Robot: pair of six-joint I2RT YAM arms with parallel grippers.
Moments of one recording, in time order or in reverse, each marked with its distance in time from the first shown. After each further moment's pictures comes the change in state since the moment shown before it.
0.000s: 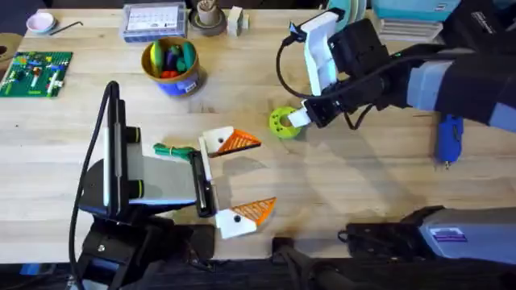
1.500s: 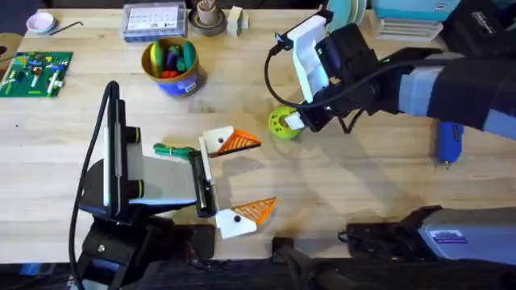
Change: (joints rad) left arm 0.000 0.000 0.000 0.000 0.000 0.000; right arm 0.071 0.000 0.001 0.003 0.079 0.008
